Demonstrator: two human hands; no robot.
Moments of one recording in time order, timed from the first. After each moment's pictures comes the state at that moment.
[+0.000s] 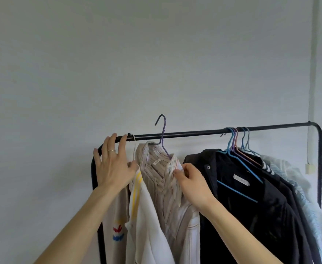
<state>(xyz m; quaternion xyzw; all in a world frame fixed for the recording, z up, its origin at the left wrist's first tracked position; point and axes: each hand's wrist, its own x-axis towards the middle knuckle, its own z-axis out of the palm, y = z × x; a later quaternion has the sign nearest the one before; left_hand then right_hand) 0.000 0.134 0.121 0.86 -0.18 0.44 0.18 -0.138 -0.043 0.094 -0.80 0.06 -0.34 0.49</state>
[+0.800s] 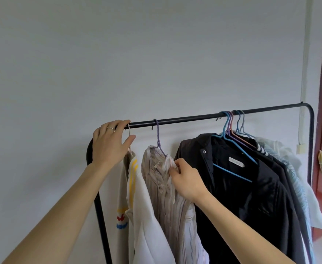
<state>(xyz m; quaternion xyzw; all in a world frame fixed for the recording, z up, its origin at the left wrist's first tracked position) 0.028 0.135 0.143 0.80 -0.30 0.48 0.20 -0.132 -0.035 0.072 -0.86 0.11 -0.30 0.40</state>
